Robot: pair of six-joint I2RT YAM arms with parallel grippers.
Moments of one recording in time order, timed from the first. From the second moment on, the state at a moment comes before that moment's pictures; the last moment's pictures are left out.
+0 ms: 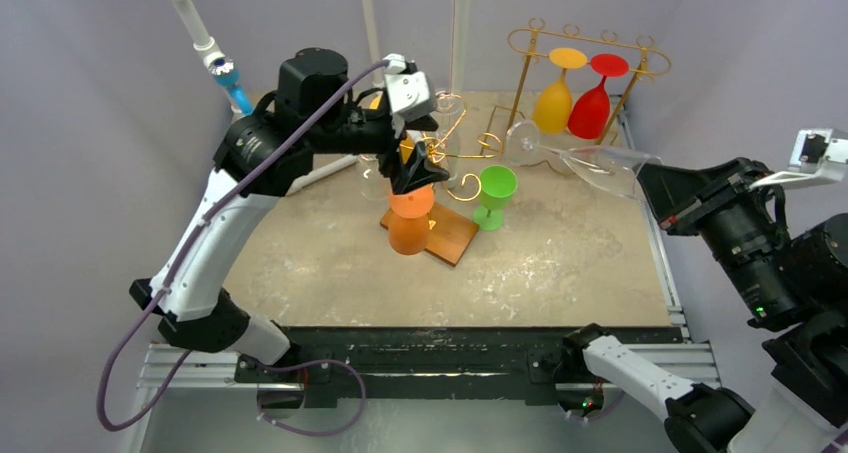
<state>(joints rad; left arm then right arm) -0.73 1.47 2.13 -0.97 0.54 0.31 0.43 0.91 2.11 -1.21 0.24 0.52</state>
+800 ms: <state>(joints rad) -0.67 1.63 2.16 -0.74 0.68 0.06 0.43 0.97 1.92 -0.86 -0.03 0.57</state>
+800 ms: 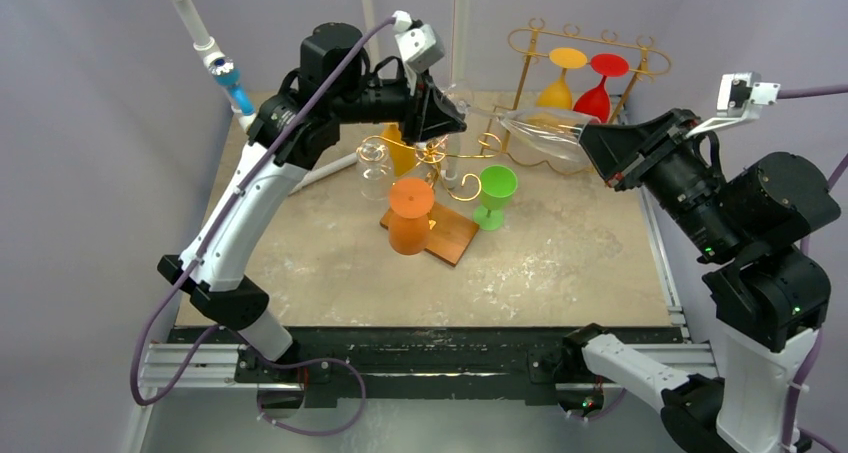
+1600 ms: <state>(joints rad) -0.60 1.58 2.27 -0.77 0.47 0.42 0.43 0.87 1.68 -0.79 -0.20 0.53</state>
